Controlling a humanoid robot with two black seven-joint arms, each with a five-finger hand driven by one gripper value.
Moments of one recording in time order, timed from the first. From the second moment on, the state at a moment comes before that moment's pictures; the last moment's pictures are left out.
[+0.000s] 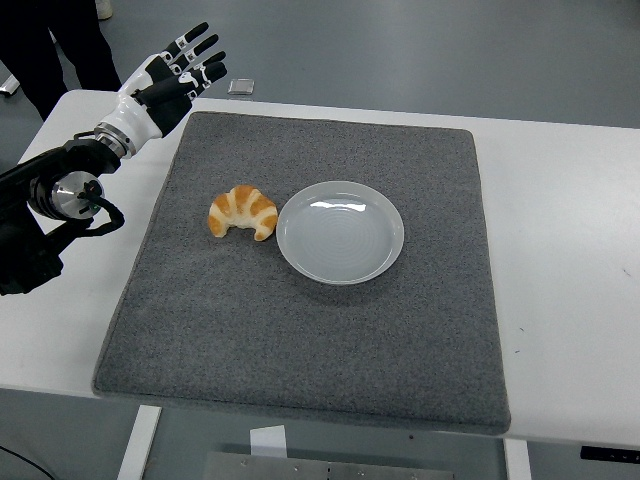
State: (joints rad) left arm -0.89 0.42 -0.52 -0.70 -0.04 -0.34 -0.34; right arm 0.08 0.00 -0.16 0.13 0.08 -0.19 -0.03
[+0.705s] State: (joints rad) left arm -0.91 0.54 -0.53 -0.87 -0.04 -0.33 -0.34; right arm 0.08 0.00 -0.16 0.13 0.08 -0.19 -0.03
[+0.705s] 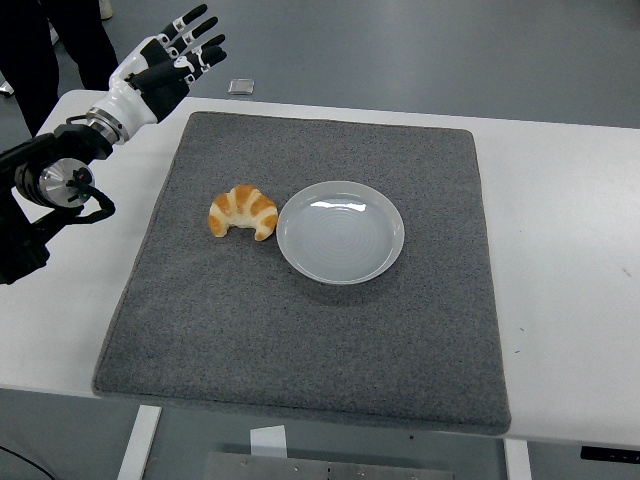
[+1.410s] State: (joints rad) left arm -1.32 0.86 -0.08 -1.24 0.28 -0.18 -0.15; right arm 0.08 0.00 -0.16 0.13 0.08 -0.19 -0.03
